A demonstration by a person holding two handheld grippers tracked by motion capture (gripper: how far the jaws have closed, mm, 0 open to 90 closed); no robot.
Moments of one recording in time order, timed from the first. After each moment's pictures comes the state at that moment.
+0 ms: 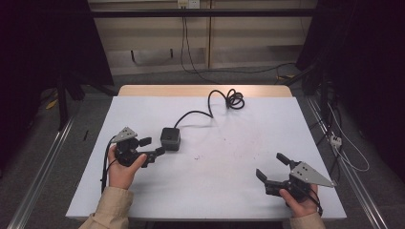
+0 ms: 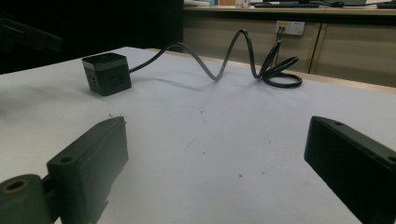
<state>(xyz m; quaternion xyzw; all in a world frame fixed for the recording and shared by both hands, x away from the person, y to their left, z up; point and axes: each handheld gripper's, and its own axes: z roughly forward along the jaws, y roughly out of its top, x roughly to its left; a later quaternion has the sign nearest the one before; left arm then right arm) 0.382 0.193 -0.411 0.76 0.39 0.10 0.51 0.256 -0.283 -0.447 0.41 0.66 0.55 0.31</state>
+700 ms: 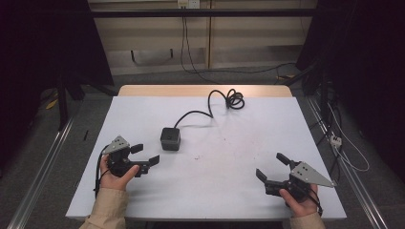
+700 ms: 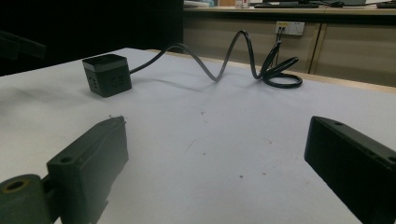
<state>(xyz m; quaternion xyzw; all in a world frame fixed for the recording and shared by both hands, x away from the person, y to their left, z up) 0.362 0.212 -0.423 0.76 0.38 0.11 0.52 0.257 -0.283 -0.447 0.41 0.66 0.55 0.31</state>
